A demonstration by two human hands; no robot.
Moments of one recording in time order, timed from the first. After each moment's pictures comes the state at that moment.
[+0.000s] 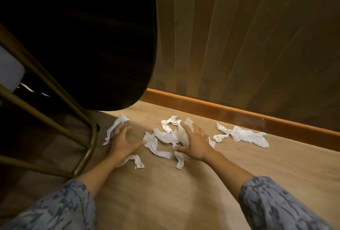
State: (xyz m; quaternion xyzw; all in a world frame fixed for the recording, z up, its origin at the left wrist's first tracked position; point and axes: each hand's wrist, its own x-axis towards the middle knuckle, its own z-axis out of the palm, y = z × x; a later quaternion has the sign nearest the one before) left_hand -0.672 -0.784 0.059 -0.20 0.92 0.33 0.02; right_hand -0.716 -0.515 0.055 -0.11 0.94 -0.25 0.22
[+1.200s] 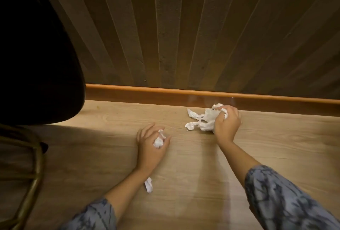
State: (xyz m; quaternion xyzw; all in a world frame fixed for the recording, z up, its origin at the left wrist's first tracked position) left_hand -0.702 -0.618 -0.004 0.07 0.90 0.42 -0.11; right_hand -0.738 -0.378 0.018 0.27 0.83 -0.41 -0.26
